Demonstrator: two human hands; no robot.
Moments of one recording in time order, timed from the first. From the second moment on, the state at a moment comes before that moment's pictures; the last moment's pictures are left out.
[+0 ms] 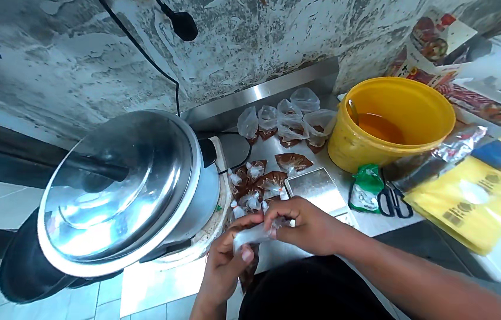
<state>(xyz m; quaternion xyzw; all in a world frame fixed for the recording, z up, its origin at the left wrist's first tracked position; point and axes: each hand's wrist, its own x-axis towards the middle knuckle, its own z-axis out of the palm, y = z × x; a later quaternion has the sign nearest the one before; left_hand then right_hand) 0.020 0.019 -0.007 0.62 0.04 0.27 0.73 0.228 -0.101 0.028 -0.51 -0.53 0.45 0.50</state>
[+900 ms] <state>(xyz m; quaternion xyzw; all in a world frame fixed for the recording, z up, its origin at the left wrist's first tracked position) -0.133 -0.026 -0.063 0.40 0.38 0.48 0.68 0.106 -0.003 -0.134 -0.52 -0.79 0.32 0.01</state>
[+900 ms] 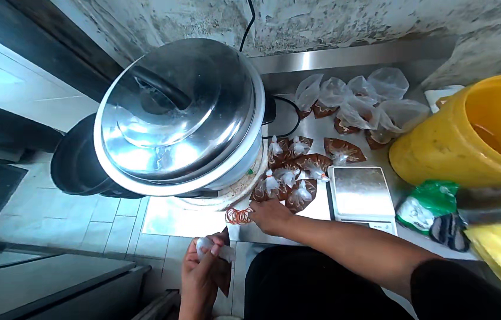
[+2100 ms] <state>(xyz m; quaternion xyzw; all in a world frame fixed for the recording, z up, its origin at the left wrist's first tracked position) -0.096 -0.023 -0.061 0.47 0.27 0.42 0.73 0.145 -0.034 -0.034 -0.52 -0.42 0.57 0.48</state>
